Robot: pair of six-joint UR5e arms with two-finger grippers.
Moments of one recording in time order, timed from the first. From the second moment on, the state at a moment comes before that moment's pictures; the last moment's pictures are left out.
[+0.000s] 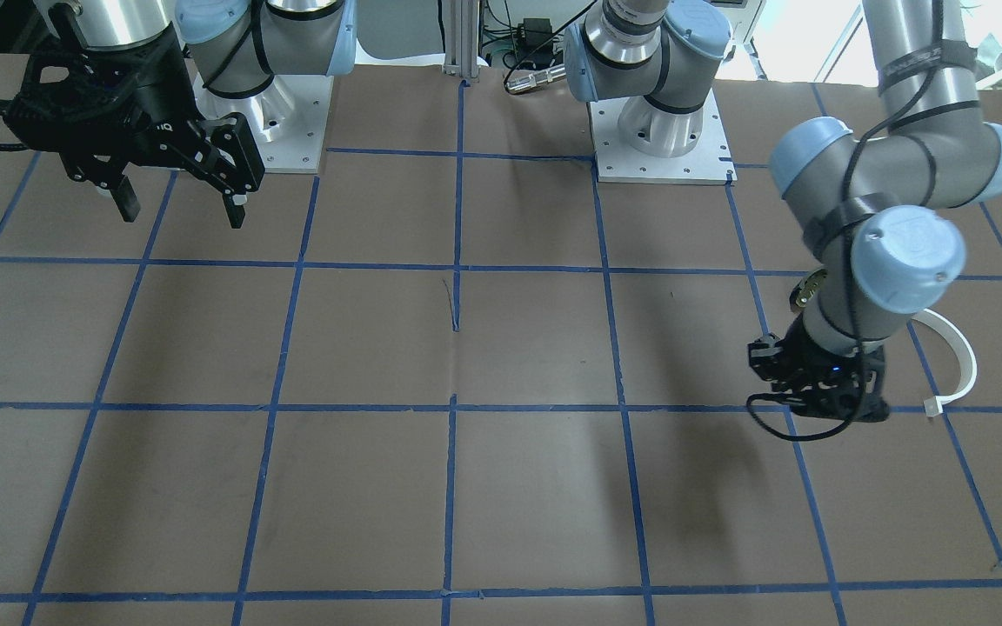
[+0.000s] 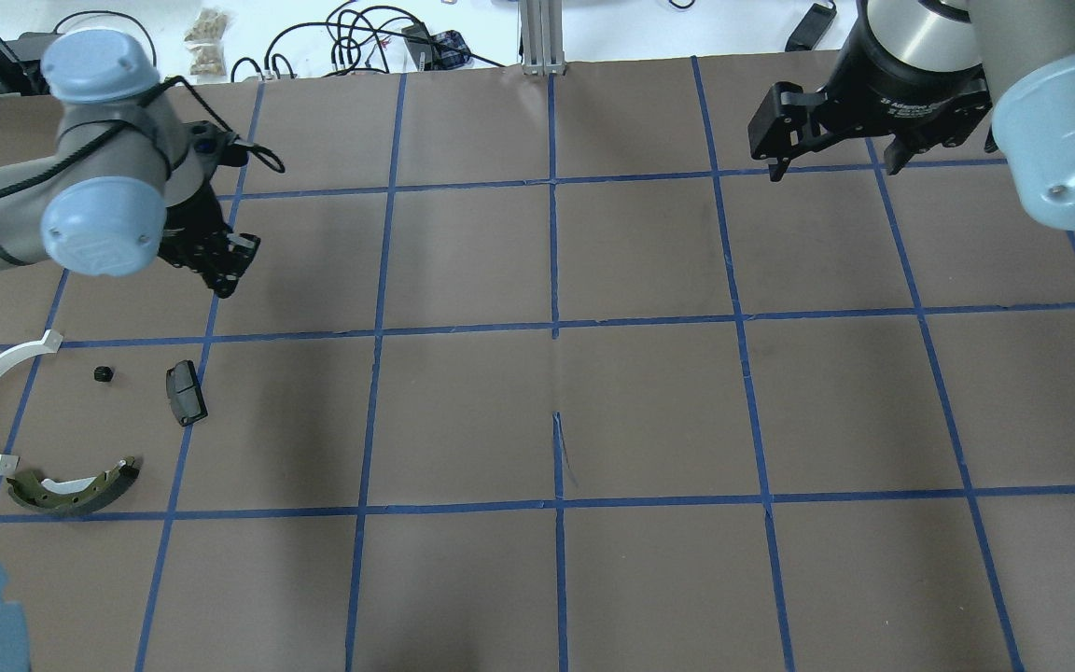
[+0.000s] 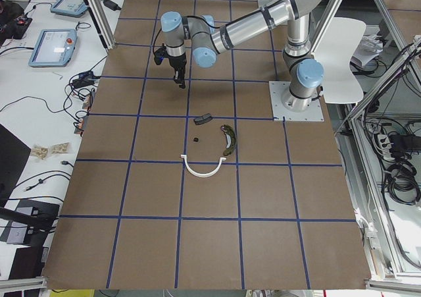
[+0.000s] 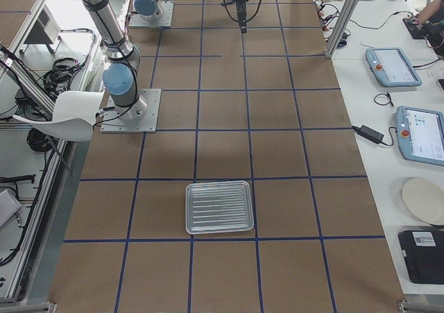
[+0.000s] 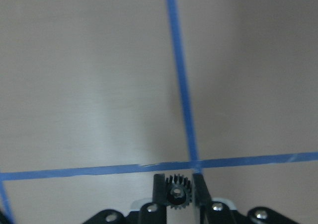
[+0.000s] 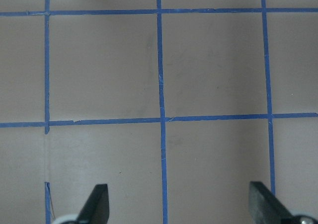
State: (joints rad) left arm -1.31 -1.85 -1.77 -1.11 1.75 0.43; right arm 1.60 -1.63 1.61 -1.75 -1.62 0.04
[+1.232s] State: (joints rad) left arm -1.22 -1.74 -1.73 -1.20 1.74 0.62; right arm 1.60 -1.63 1.61 -1.75 -1.62 0.05
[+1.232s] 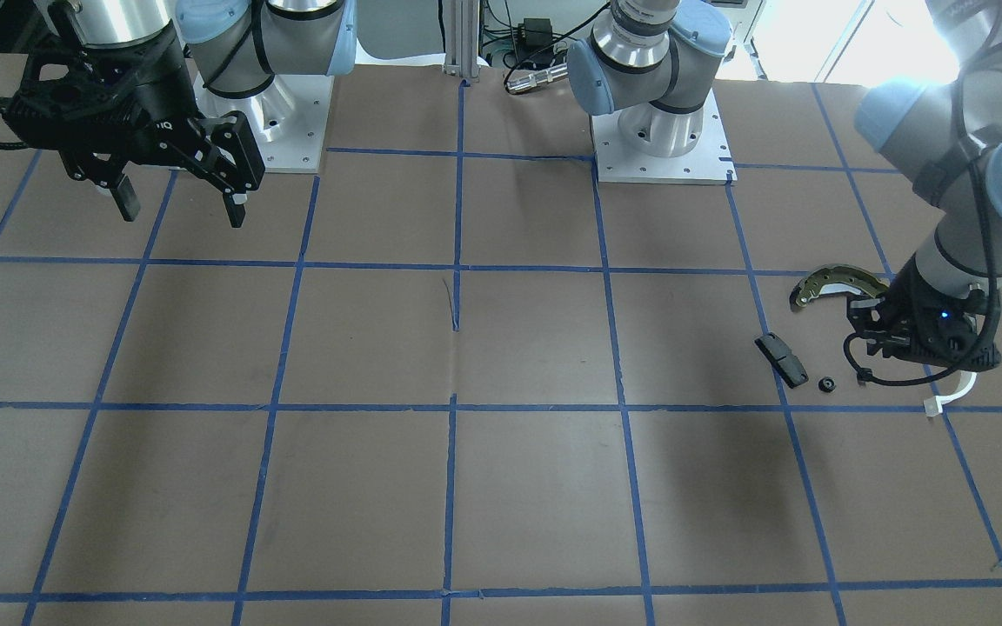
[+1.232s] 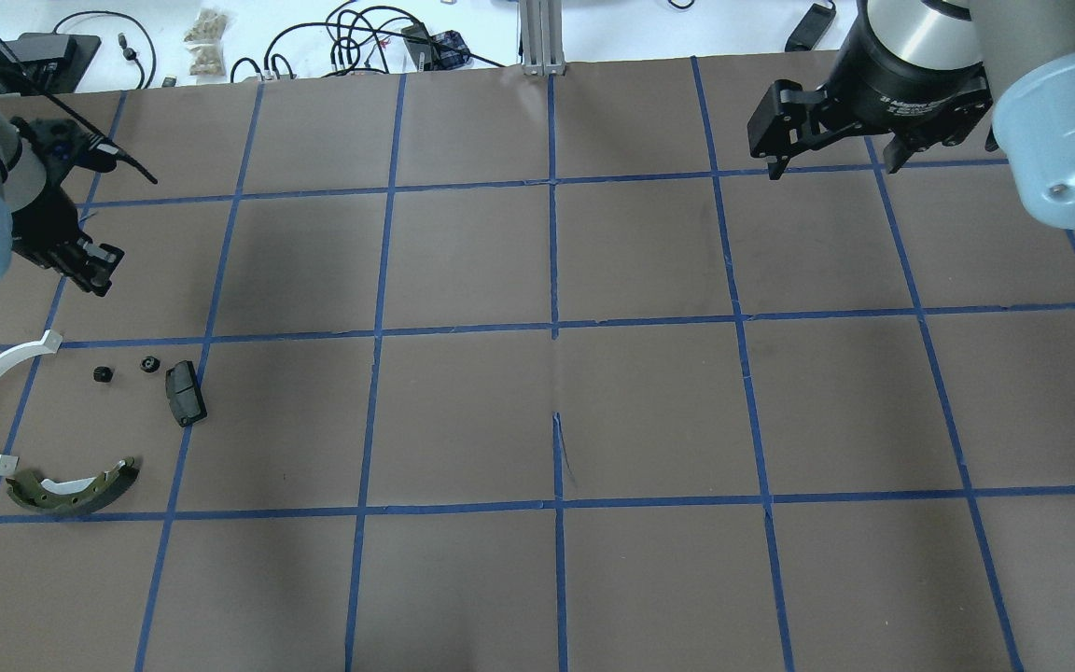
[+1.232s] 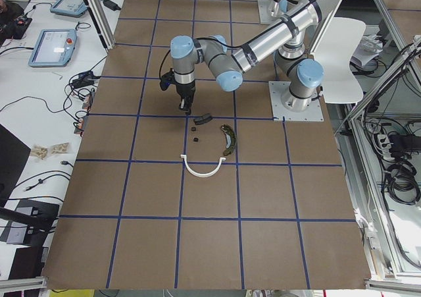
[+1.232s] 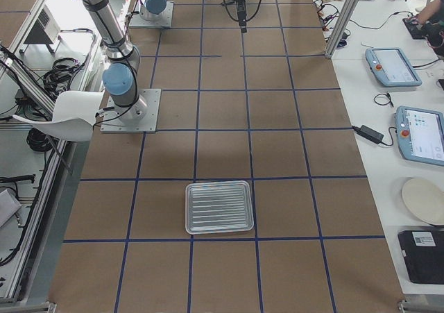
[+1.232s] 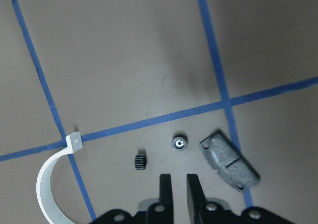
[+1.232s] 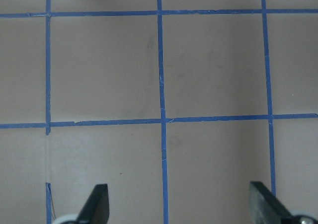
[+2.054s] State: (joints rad) left arm -1.60 -1.72 -1.44 -1.58 1.57 0.09; right arm 1.60 -1.63 1.61 -1.75 -1.62 0.05
